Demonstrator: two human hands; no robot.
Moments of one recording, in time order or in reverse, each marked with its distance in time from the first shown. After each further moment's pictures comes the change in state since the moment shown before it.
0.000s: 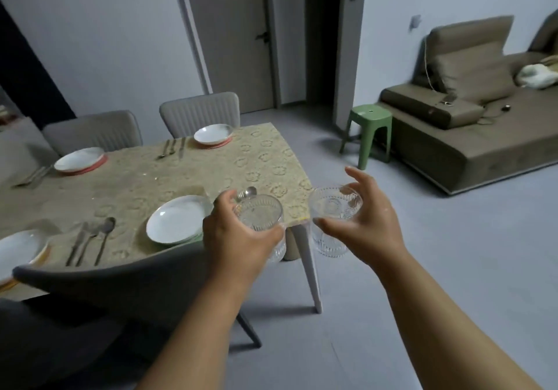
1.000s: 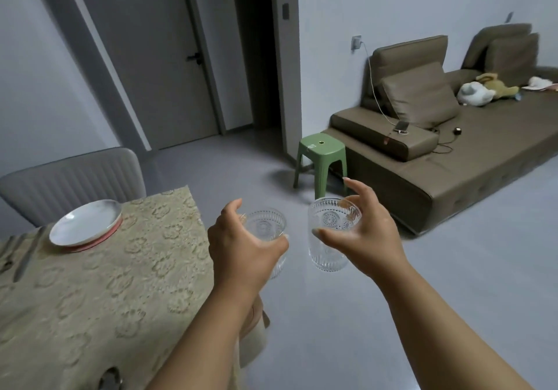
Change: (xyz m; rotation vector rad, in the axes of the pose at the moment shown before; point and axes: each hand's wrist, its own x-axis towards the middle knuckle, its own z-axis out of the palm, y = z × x) left_hand 0.313 0.117 0.372 -0.051 -0.169 0.098; right_hand 0.401 0.219 -0.049 -0.053 0.120 0.120
